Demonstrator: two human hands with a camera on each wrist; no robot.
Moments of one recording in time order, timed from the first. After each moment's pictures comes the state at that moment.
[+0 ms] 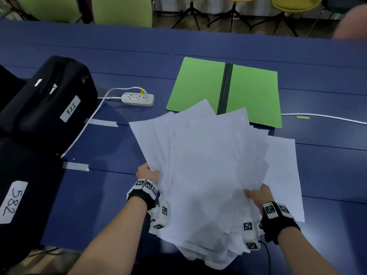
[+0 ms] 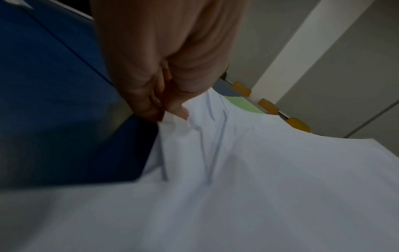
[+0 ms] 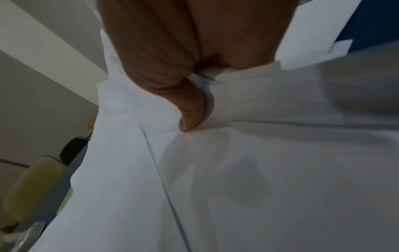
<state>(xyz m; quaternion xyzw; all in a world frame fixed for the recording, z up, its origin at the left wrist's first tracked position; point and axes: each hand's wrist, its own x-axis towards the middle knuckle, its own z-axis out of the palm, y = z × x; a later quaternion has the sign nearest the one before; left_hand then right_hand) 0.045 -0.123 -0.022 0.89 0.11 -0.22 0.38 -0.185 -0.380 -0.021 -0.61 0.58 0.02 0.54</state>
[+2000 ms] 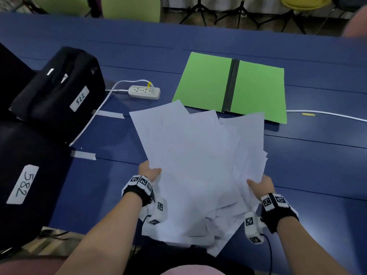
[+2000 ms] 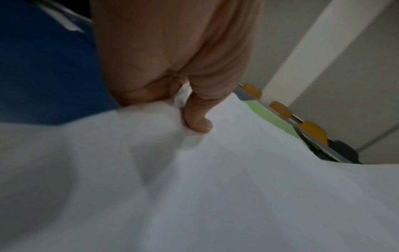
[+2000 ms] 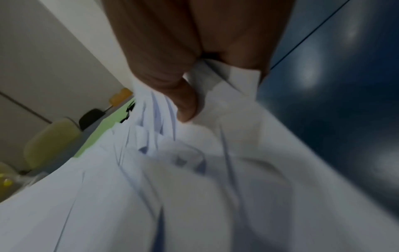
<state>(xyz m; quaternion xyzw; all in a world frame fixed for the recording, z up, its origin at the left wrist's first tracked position) 0.037 -0.095 -0.027 0.87 0.12 -0.28 0.38 -0.183 -0.376 -0.018 -0.70 0.54 0.00 0.46</state>
